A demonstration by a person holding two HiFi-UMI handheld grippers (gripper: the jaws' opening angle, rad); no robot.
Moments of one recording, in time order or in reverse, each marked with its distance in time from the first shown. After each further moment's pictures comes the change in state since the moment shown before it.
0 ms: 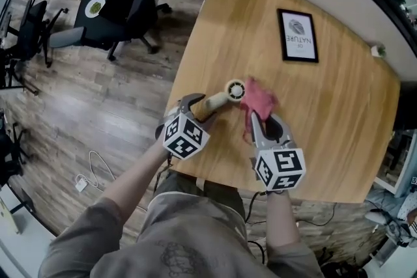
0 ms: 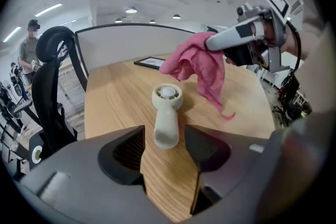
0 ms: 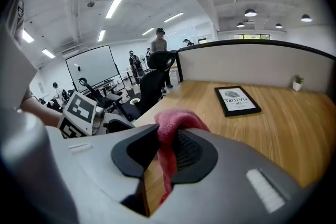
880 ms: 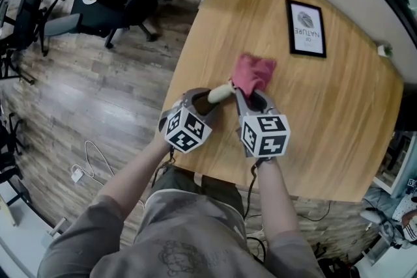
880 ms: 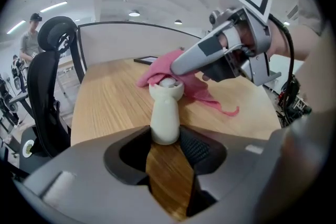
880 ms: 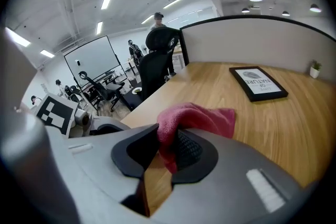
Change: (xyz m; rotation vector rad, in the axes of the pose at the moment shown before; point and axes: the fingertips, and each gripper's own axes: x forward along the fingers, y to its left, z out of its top) left arm 0.028 -0.004 -0.019 -0.034 -0.063 -0.016; right arm 0.090 0.009 -0.031 0.024 0.137 0.051
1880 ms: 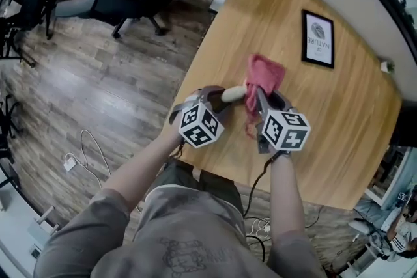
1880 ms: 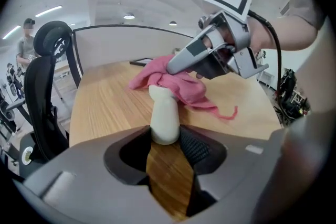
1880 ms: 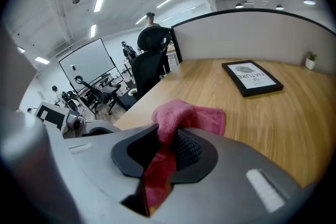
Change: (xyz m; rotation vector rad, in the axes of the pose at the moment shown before) left arm -0.001 -0.007 -0.001 0.055 -0.018 -0.020; right arm -0.001 -0.023 -0.003 0.064 0.013 -0.020
